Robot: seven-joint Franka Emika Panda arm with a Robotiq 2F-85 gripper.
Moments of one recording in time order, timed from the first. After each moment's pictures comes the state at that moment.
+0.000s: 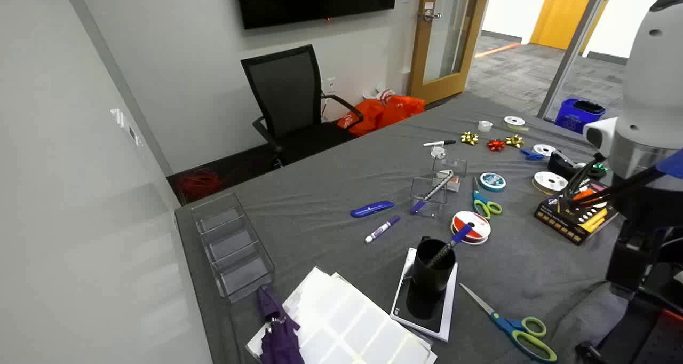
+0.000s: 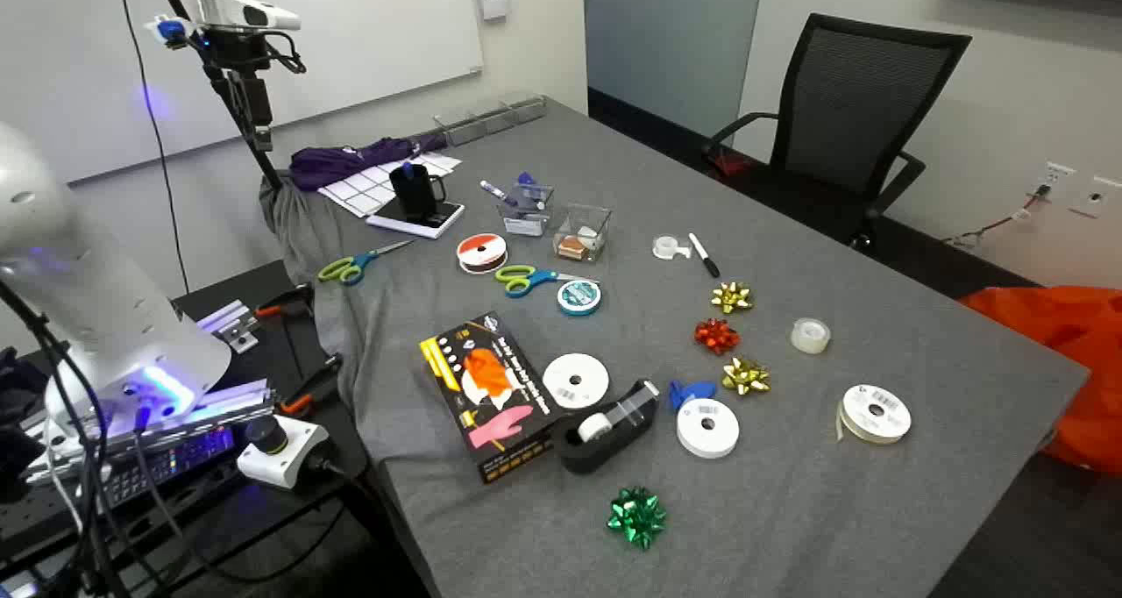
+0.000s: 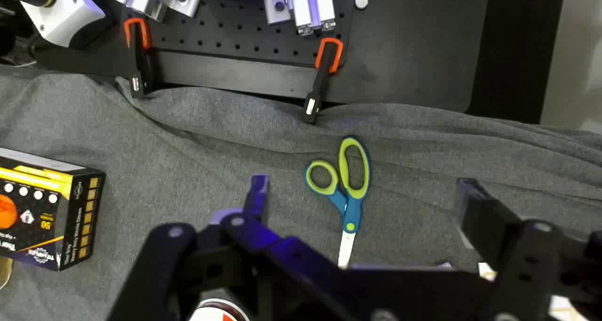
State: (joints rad) arm 0.23 -0.51 0.34 -2.60 0.15 1.83 0.33
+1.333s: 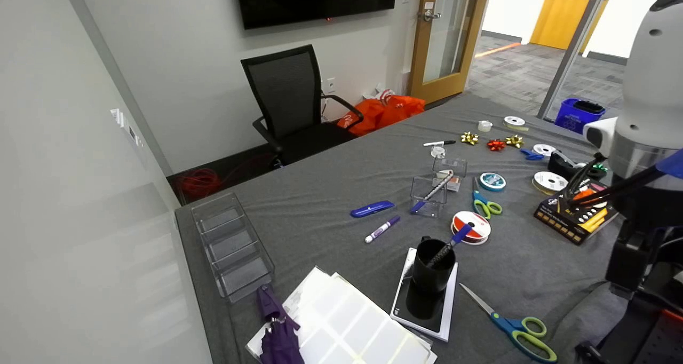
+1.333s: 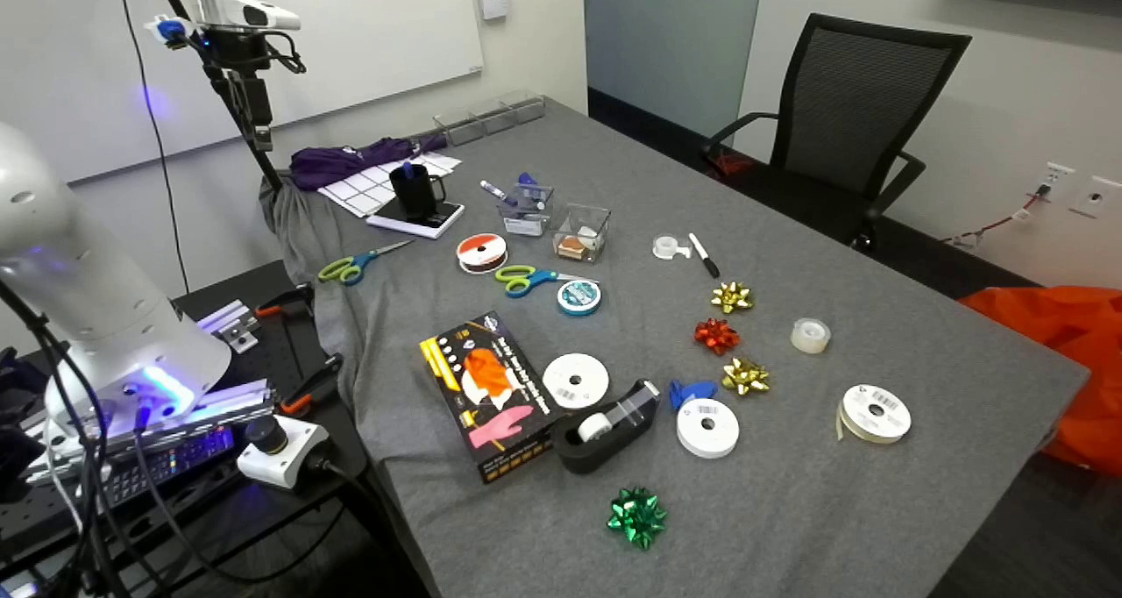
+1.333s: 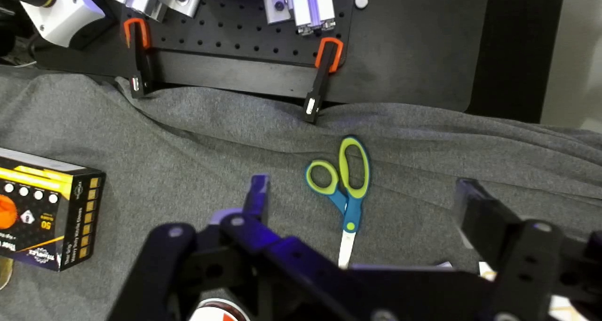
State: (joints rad) arm 0.23 -0.51 0.34 -2.60 0.15 1.83 0.33
